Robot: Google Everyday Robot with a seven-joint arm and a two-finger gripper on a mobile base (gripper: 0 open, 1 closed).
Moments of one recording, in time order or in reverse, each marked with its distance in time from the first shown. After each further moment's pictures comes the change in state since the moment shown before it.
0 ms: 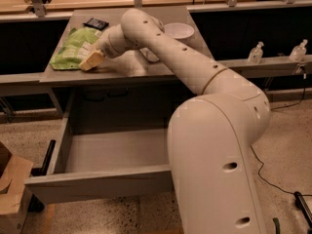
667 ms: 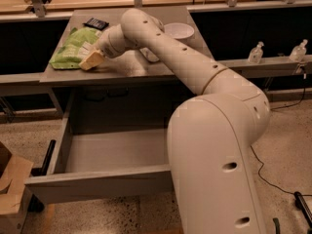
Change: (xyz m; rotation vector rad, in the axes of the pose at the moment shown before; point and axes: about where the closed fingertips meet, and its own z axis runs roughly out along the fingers) arm -0.001 0.000 -0.001 0.000 0.000 0.000
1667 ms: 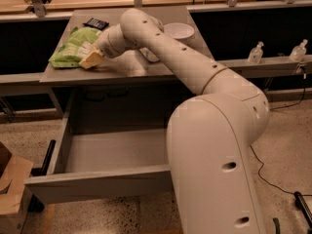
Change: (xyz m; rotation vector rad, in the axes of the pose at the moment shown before) arm 0.000 0.000 0.000 0.000 0.000 0.000
